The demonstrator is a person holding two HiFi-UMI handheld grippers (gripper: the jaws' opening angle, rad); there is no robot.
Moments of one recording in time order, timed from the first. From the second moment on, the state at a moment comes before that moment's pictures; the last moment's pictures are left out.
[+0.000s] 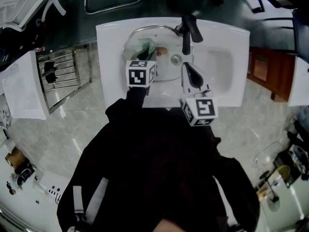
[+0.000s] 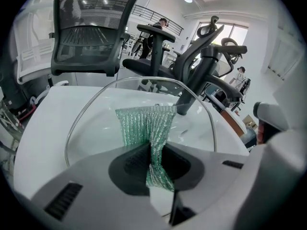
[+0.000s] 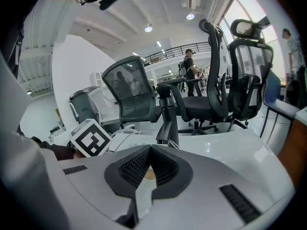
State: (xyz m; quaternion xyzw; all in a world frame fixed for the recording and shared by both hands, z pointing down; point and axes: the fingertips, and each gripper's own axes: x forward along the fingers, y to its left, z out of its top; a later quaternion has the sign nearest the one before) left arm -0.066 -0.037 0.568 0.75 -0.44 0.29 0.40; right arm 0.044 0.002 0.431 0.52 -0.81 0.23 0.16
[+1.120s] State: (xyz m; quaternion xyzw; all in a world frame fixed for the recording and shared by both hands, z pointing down) left arm -0.028 -0.035 0.568 0.76 -0.42 0.29 0.40; right arm 0.061 0.006 0.434 0.53 -0.80 0.23 0.16
